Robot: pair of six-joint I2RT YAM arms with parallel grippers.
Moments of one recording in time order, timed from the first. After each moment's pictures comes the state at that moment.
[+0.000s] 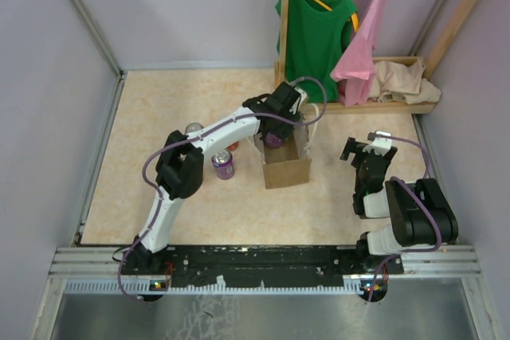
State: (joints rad) left arm -0.81 2.24 1.97 -0.62 -0.28 -0.02; right arm 0.05 1.44 0.14 1.18 0.30 0.07
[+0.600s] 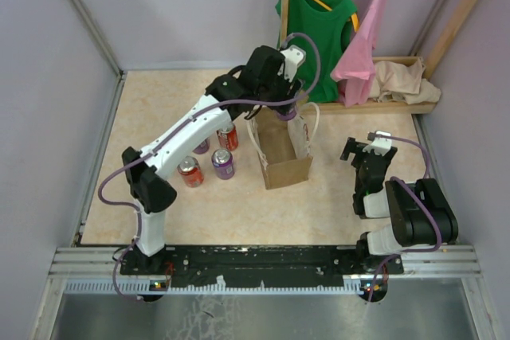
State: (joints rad) left arm -0.83 1.97 2.12 -0.74 -0.15 -0.01; right arm 0.05 1.44 0.14 1.18 0.30 0.07
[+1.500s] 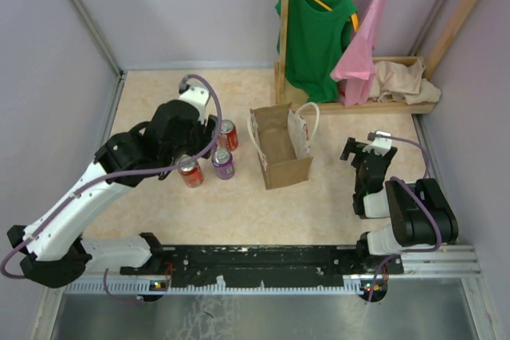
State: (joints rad) left arm -0.89 1.18 1.57 -0.99 -0.55 -0.20; right arm 0.05 1.44 0.14 1.18 0.30 0.07
